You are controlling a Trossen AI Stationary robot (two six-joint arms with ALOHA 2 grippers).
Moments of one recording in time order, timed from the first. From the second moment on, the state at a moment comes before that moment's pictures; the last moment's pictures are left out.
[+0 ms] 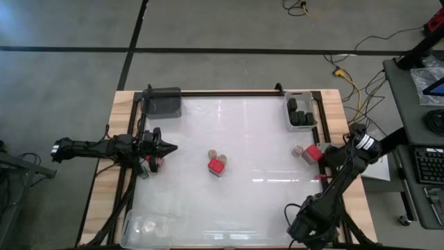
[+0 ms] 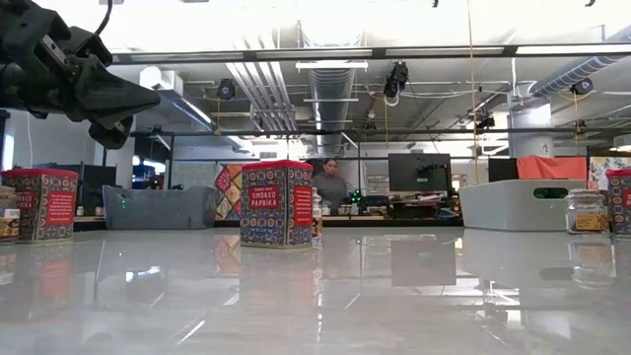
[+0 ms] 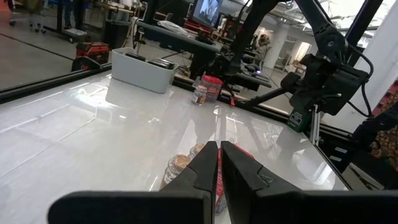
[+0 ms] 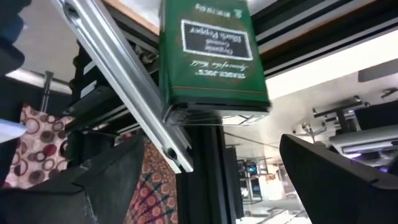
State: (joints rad) left arm -0.05 0.08 0.02 0.01 -0.15 -0.32; right arm 0.91 1.76 1.15 -0.97 -0.92 1.60
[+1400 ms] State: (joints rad) left arm -0.05 0.08 0.02 0.01 -0.15 -0.32; right arm 0.92 1.76 1.02 -0.72 -0.92 1.80
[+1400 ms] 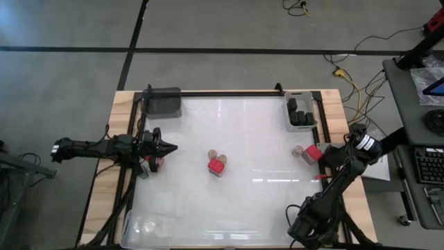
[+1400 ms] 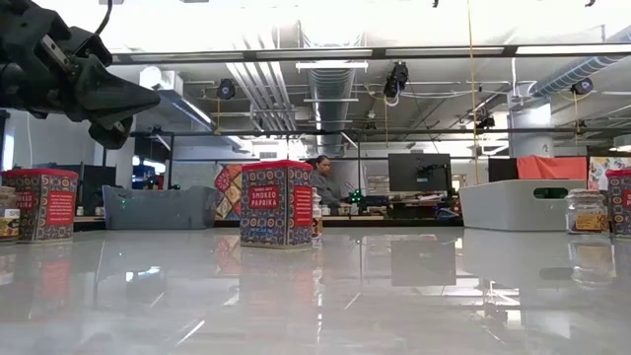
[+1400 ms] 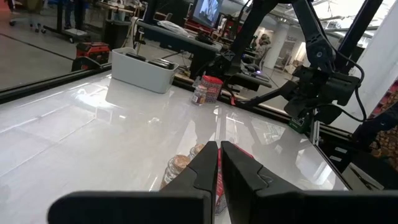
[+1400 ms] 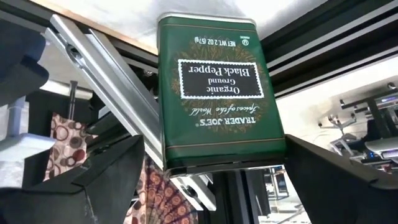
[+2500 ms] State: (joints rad) left arm -0.05 0.08 0.02 0.01 -0.15 -0.32; right arm 0.70 1.76 1.17 -1.16 -0.72 1.36
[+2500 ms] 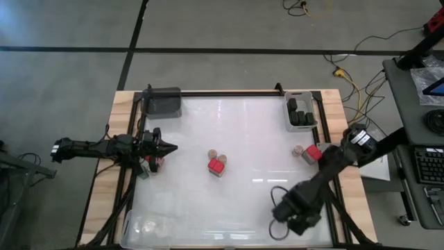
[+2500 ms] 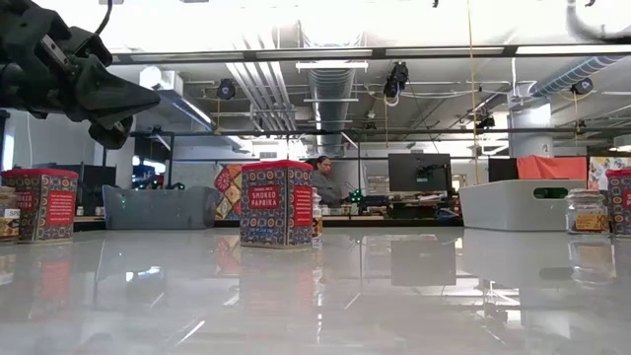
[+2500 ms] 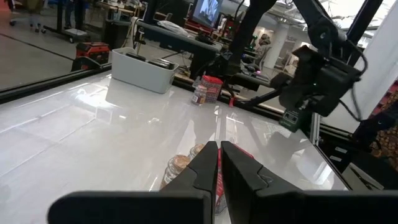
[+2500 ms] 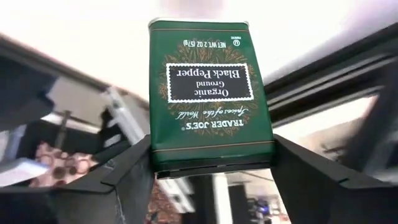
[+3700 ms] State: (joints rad) left arm -0.05 0.08 0.02 0.01 -0.15 -0.32; right arm 0.18 1.76 1.05 -1.43 -0.37 0.67
